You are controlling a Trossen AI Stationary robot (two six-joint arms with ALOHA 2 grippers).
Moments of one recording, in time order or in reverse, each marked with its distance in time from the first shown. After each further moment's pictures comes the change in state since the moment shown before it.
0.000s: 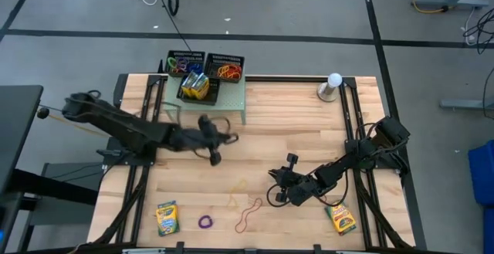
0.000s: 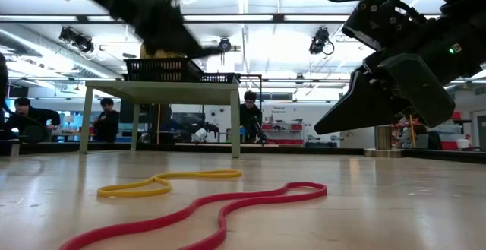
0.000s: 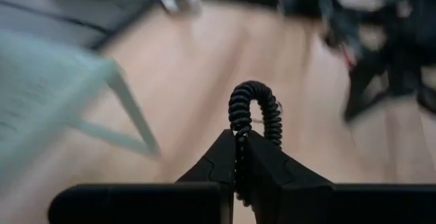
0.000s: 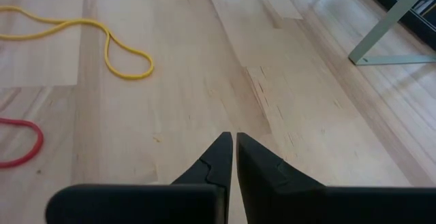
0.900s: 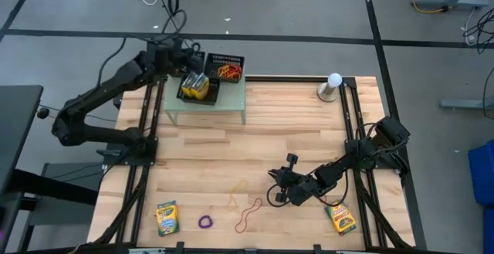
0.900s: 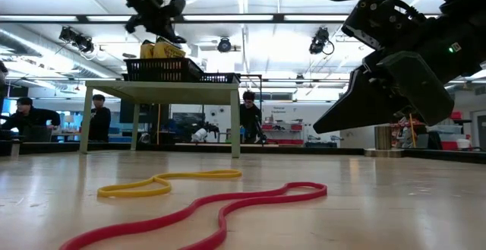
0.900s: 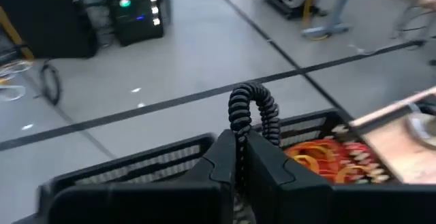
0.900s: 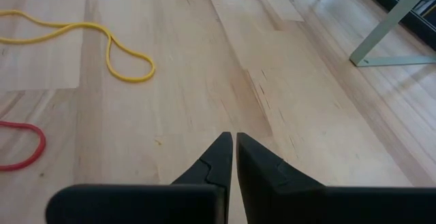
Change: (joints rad) left arm 0.910 -0.136 0.457 -0.477 0.165 0.036; right arm 0.000 0.000 0.000 0.009 -0.001 -0.001
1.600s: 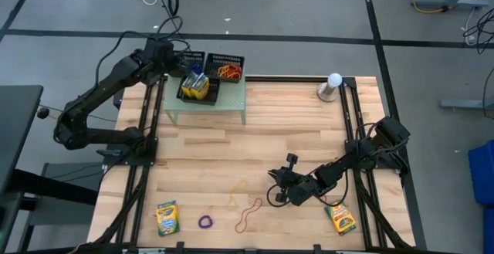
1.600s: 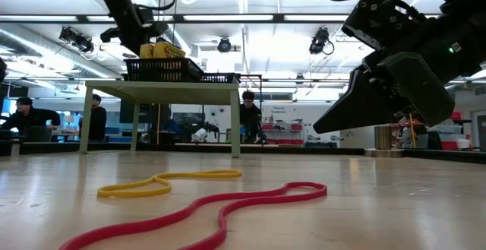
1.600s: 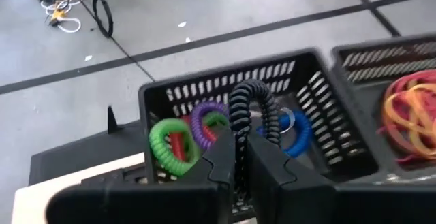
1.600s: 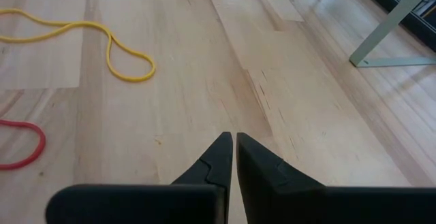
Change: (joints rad) left arm 0.172 -0.003 -0.017 -0.272 0.022 0.002; right arm 0.000 0.000 0.000 0.000 0.000 -0.006
